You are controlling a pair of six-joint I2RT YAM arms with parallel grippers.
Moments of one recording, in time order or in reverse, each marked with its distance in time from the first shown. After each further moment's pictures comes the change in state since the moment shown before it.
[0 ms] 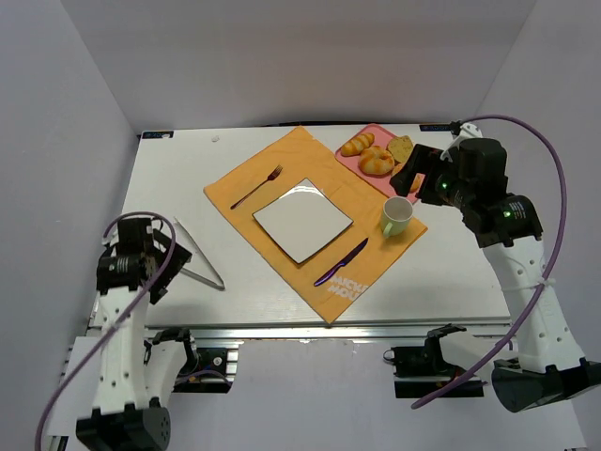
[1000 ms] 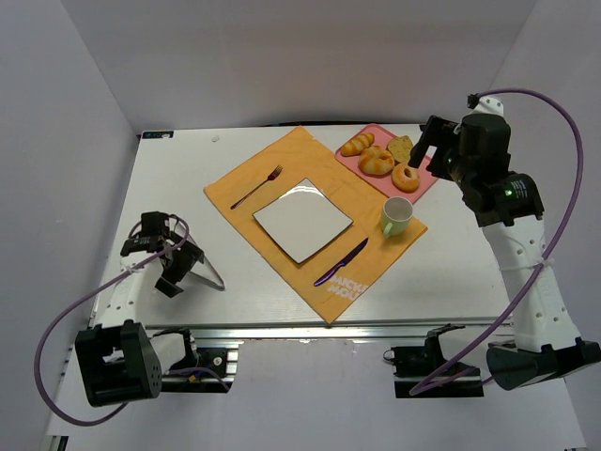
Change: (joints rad) left arm -0.002 0.232 -0.193 0.285 0.052 -0.057; right arm 0.000 0.121 0.179 -0.005 0.337 -0.025
